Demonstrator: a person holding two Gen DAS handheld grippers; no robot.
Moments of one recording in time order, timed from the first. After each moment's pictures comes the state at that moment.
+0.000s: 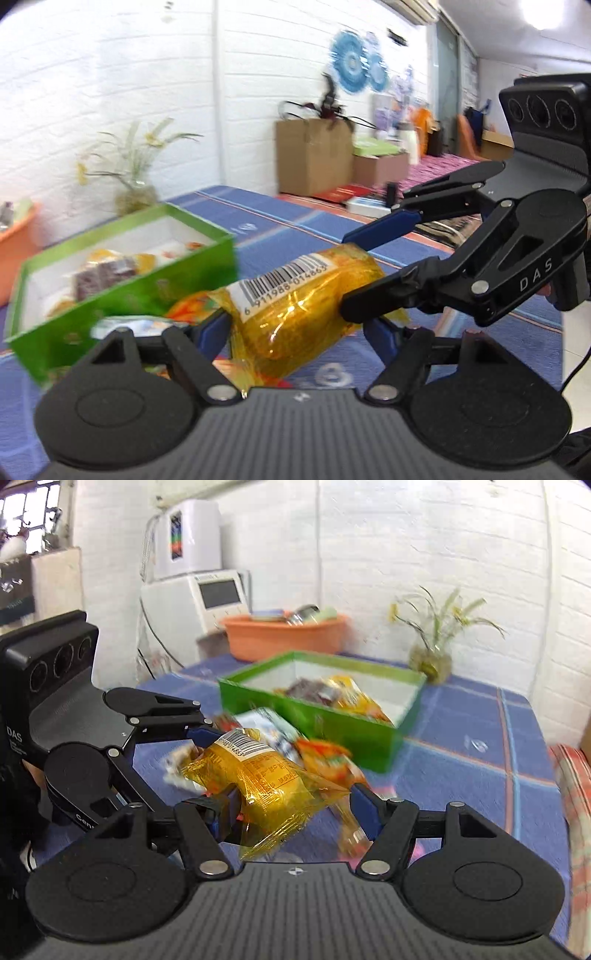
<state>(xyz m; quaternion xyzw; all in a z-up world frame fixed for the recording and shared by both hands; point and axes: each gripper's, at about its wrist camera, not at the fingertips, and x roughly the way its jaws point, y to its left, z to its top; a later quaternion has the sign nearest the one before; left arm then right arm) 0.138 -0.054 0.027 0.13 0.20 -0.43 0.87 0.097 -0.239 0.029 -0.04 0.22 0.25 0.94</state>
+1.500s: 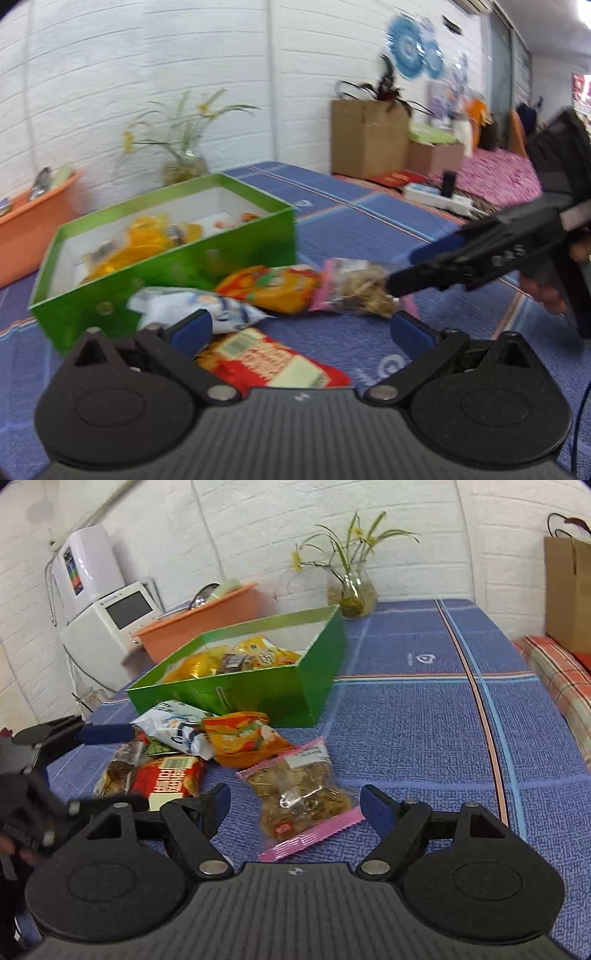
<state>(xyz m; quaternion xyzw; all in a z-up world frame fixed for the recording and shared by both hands) 0.169 -0.069 0.007 0.12 0.24 -0.37 0.89 0.141 -0.291 -0.023 0.09 0.31 0.15 0.94</state>
